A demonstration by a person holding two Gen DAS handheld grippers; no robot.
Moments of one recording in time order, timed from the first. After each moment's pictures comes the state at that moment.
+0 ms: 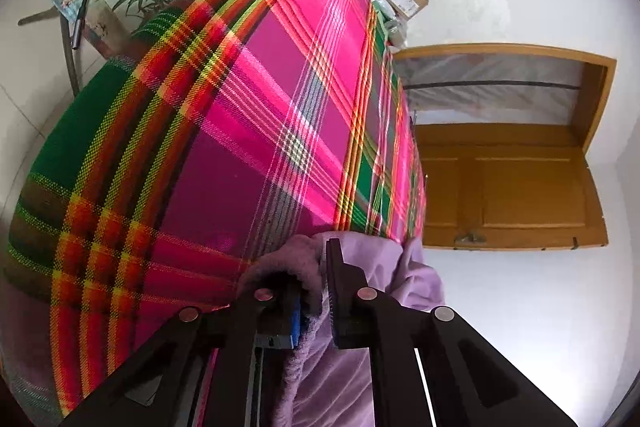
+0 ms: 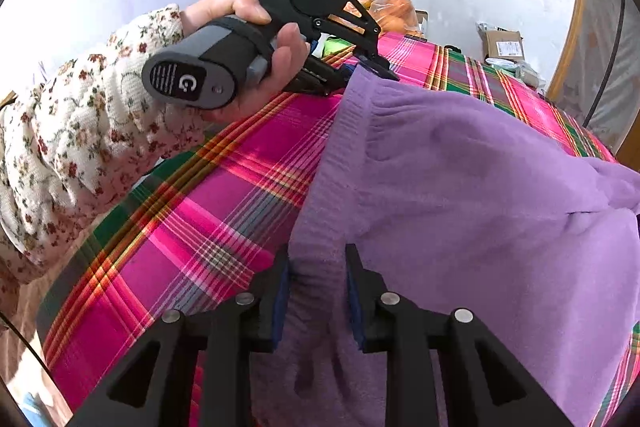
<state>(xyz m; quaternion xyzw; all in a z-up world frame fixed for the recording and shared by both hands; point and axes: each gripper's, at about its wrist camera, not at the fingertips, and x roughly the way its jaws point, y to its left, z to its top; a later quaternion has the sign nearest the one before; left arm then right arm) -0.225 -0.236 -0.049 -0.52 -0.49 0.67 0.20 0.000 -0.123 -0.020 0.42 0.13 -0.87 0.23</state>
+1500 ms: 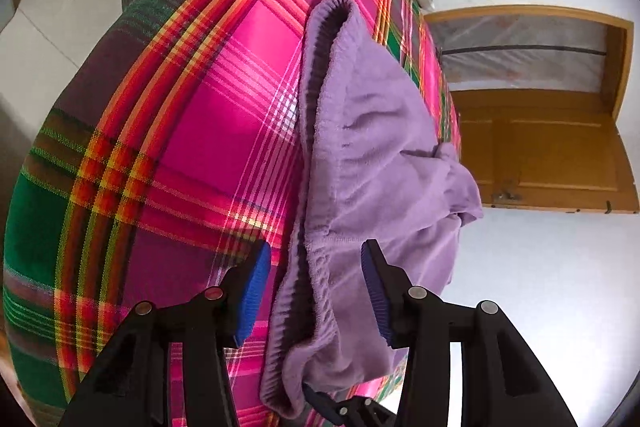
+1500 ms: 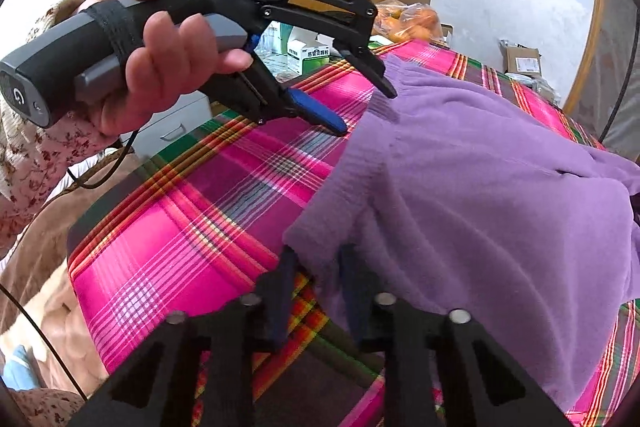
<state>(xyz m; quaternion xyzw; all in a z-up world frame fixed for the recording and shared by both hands) -0.068 -0.224 -0.019 -0.58 -0.43 0.67 0.16 0.066 -0.097 -0.025 0.39 0.14 -0.87 0.28</state>
